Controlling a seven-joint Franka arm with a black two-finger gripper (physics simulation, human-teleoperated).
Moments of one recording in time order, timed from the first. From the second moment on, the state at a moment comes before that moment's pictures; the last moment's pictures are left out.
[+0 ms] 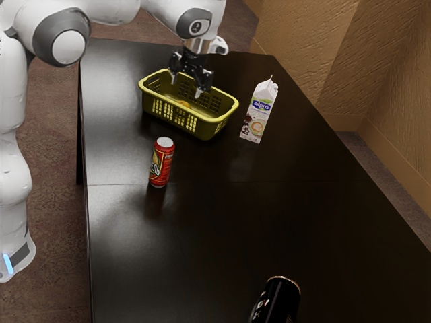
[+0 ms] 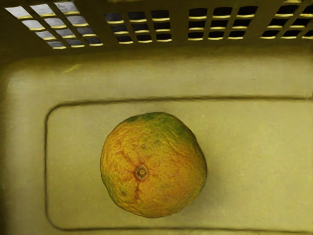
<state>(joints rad) 0.36 0.12 0.17 -1.73 0.07 1.85 -0.27</state>
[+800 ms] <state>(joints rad) 0.41 0.18 0.17 -1.82 0.00 1.99 -0.22</state>
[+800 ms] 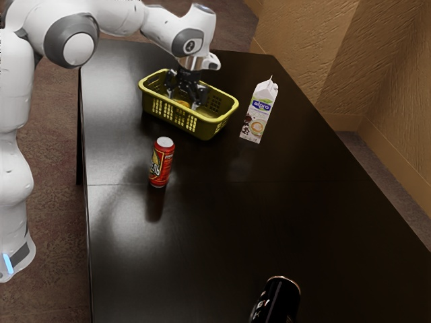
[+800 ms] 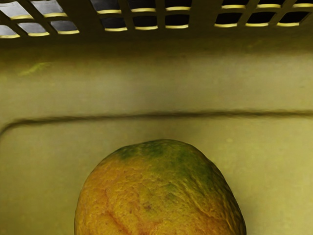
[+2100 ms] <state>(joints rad) 0.38 0.06 -0.12 -1.72 0.08 2.02 -0.23</state>
